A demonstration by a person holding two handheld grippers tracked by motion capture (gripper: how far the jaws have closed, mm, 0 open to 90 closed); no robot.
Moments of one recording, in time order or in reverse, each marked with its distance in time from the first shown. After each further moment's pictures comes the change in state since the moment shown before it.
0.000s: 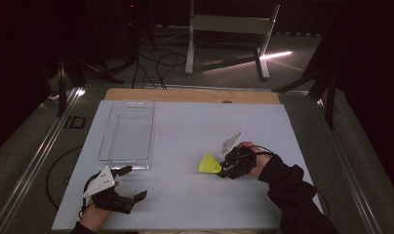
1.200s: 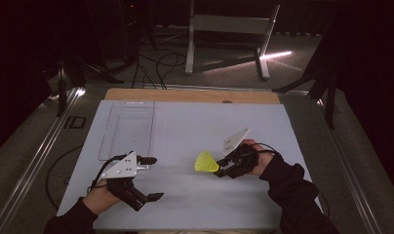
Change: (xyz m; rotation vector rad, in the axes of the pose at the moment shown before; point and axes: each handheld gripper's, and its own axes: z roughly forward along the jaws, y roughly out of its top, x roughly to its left) left arm -0.027 0.102 0.026 0.161 -0.298 0.260; right arm 0.007 0.009 -0.019 -0.118 0.072 -0.035
